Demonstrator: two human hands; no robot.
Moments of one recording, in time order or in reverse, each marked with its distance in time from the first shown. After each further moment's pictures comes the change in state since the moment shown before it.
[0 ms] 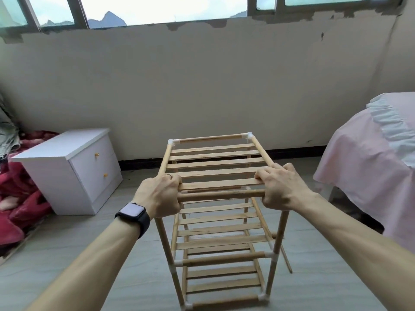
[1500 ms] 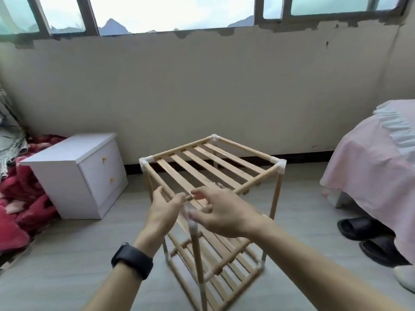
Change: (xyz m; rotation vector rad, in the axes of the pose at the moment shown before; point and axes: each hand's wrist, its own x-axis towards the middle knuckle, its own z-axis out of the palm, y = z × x) left_hand -0.046 -0.013 0.011 -1.374 0.113 -0.660; right_hand 0.004 -0.185 -0.040 0.714 -0.100 -0.143
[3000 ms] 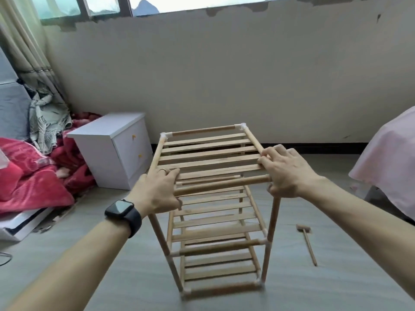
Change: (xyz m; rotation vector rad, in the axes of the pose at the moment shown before) left_hand -0.023 0.004 -0.064 1.354 -0.118 0.321; right_hand -0.007 0.096 -0.058 -0.920 0.057 -0.043
